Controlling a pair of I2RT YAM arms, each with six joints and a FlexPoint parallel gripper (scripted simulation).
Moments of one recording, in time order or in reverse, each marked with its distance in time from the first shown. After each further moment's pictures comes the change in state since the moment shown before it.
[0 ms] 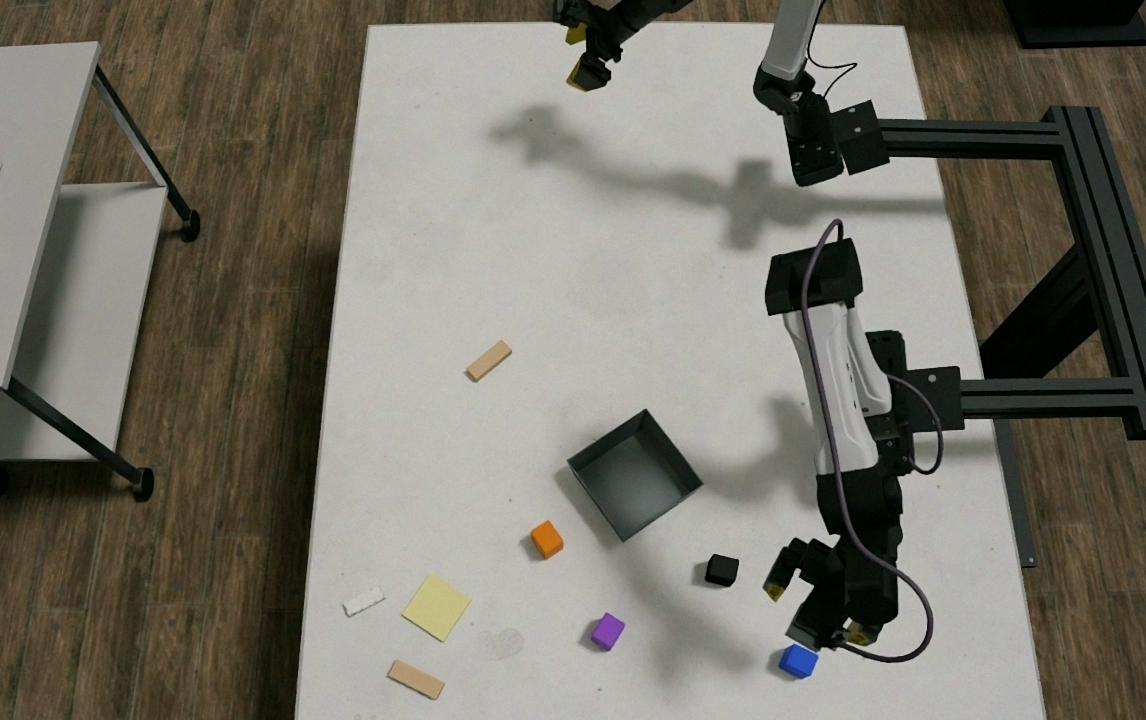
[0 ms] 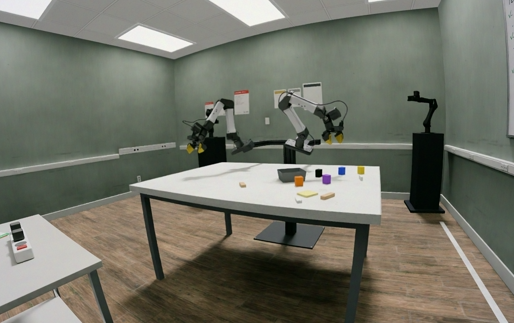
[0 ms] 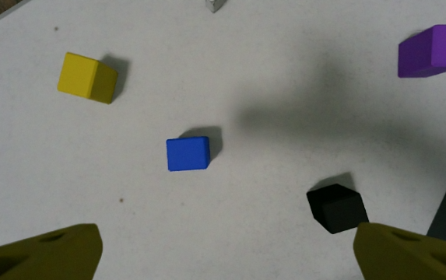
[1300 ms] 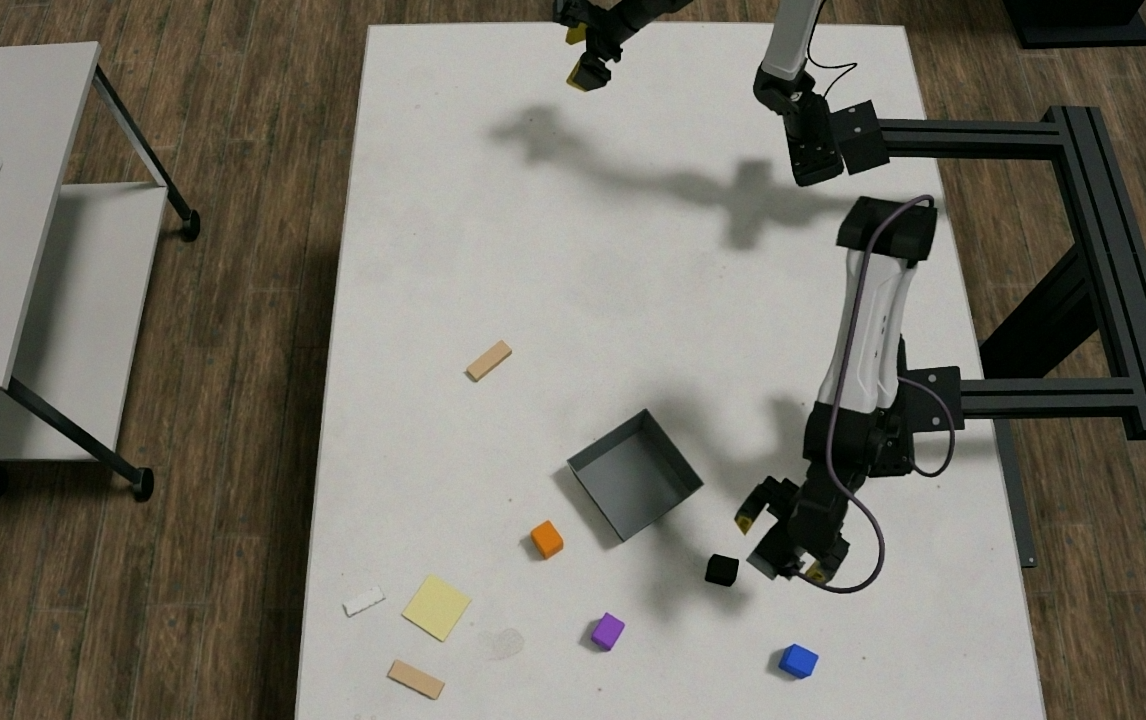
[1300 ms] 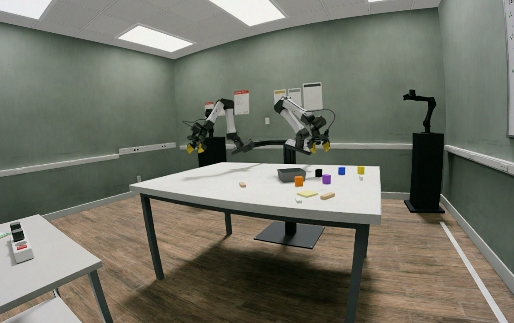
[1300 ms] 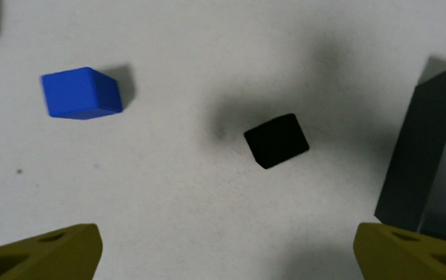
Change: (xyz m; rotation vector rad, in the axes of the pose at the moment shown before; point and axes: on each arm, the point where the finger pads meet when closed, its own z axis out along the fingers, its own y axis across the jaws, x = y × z) left arm 0.080 -0.070 0.018 0.062 0.015 0.104; right arm 0.000 0.000 0.000 0.000 0.000 0.000
